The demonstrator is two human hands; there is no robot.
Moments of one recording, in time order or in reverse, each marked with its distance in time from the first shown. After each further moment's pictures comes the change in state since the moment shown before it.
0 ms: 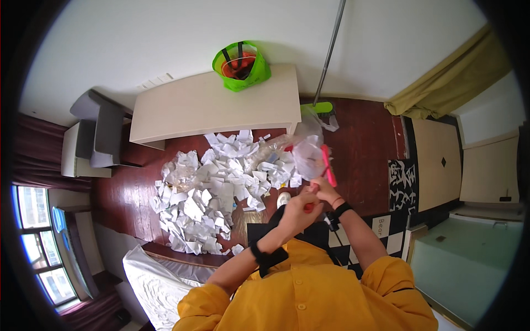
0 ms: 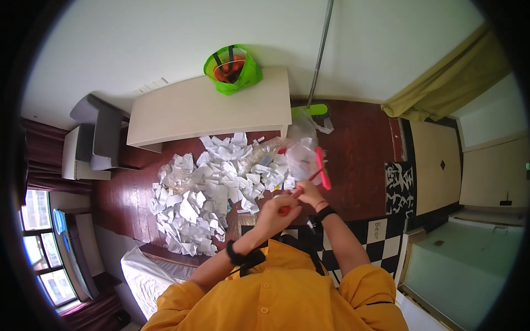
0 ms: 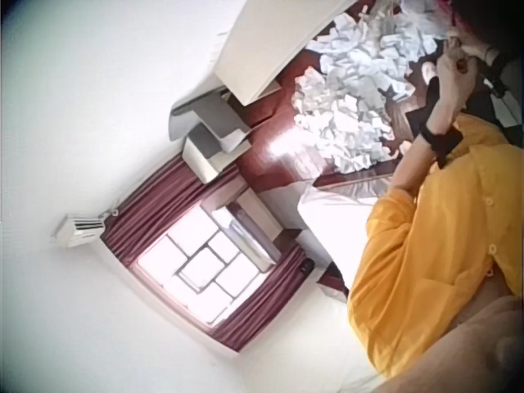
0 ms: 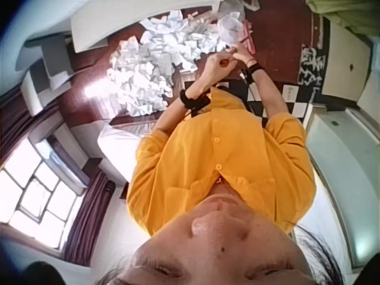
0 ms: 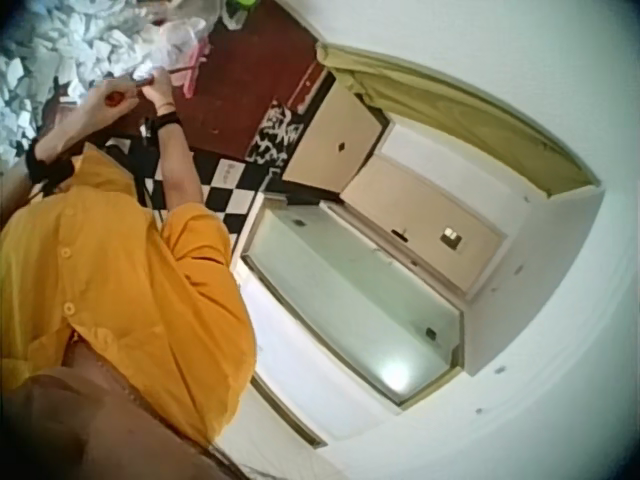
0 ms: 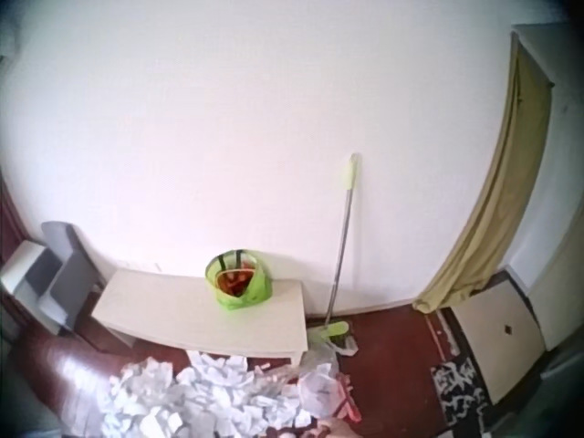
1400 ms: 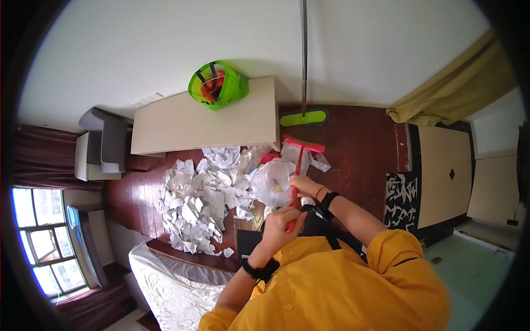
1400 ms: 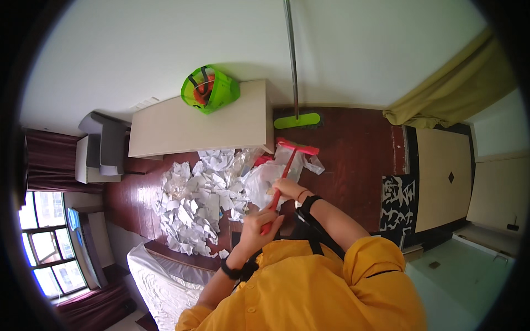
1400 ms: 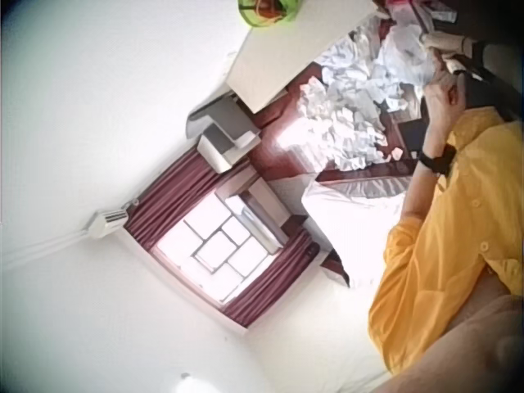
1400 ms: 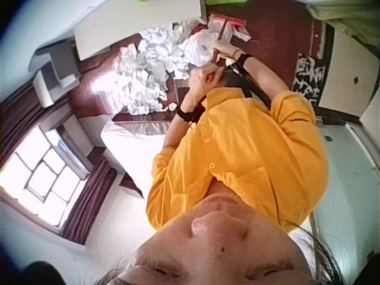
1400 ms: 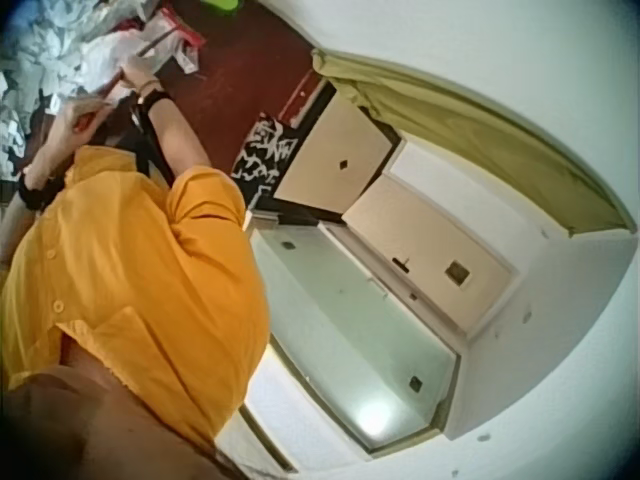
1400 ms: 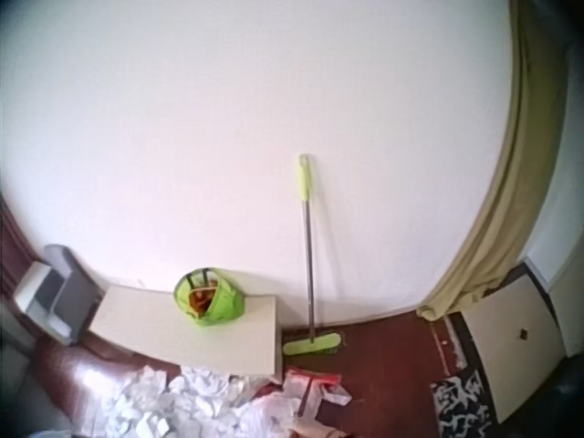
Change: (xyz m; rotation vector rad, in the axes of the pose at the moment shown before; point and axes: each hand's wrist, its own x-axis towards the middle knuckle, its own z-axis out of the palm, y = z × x) left_hand 0.109 0.061 0.104 0.340 0.059 0.084; right_hand 0.091 0.056 -0.119 -0.140 -0.368 -0.389
